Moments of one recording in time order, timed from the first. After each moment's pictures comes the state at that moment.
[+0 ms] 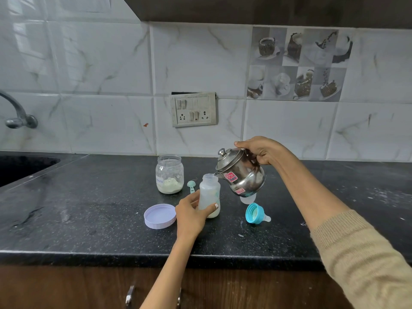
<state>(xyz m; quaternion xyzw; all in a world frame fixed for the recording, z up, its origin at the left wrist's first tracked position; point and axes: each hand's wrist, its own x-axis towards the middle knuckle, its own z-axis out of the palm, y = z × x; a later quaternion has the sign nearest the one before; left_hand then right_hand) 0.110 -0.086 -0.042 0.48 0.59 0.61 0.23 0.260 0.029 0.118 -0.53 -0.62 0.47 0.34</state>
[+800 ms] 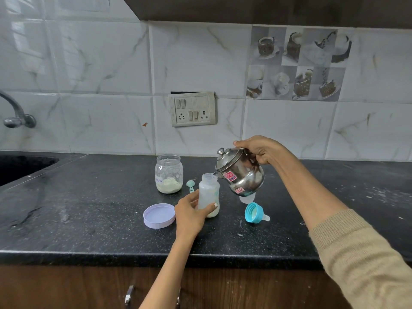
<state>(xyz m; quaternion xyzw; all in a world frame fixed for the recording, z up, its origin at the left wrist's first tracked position) 0.111 -0.087 -0.040 0.48 0.59 0.61 0.22 0.260 0.027 0.119 -0.54 -0.62 0.46 0.34</state>
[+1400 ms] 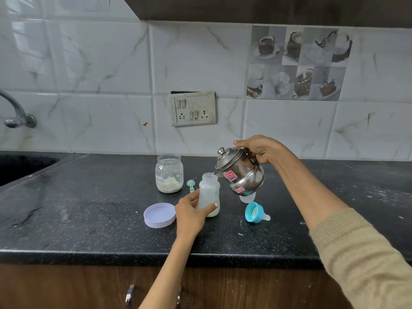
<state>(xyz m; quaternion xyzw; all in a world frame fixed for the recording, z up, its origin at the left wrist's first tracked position) 0.109 -0.087 -0.041 0.48 0.59 0.61 0.23 0.260 0.035 0.117 -0.54 -0.62 0.46 0.33</state>
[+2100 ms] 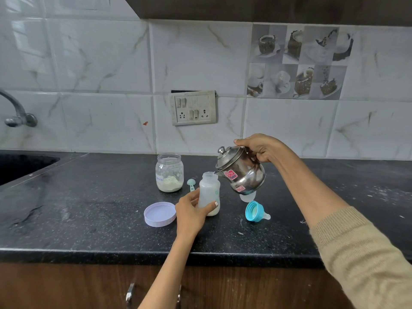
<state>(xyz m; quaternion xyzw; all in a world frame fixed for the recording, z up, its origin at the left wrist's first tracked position) 0.110 -0.087 -0.040 0.48 0.59 0.61 0.23 0.259 0.036 0.118 -0.54 -0.62 0.46 0.33</state>
